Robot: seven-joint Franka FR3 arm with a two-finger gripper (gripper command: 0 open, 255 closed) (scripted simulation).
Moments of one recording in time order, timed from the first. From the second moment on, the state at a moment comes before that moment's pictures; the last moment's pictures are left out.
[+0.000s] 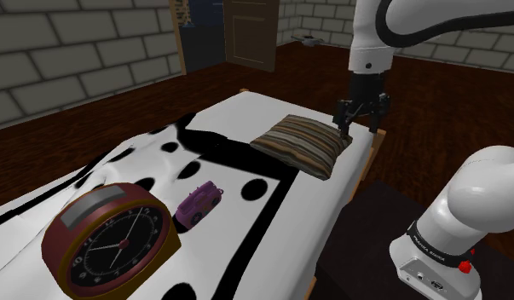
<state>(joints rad) 0.04 -0.75 0.14 -2.53 0.15 1.58 0.45</state>
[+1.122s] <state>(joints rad) 0.03 -0.34 0.53 -2.43 0.39 2.07 1.06</state>
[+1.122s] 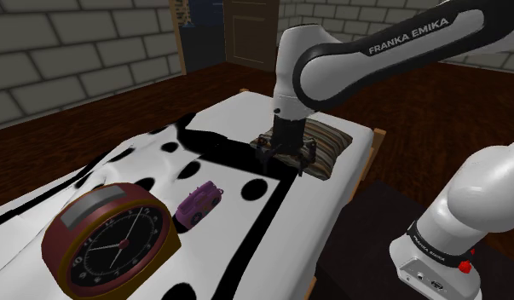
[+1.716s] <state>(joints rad) 0.00 0.01 0.67 -2.23 0.21 2.29 1.46</state>
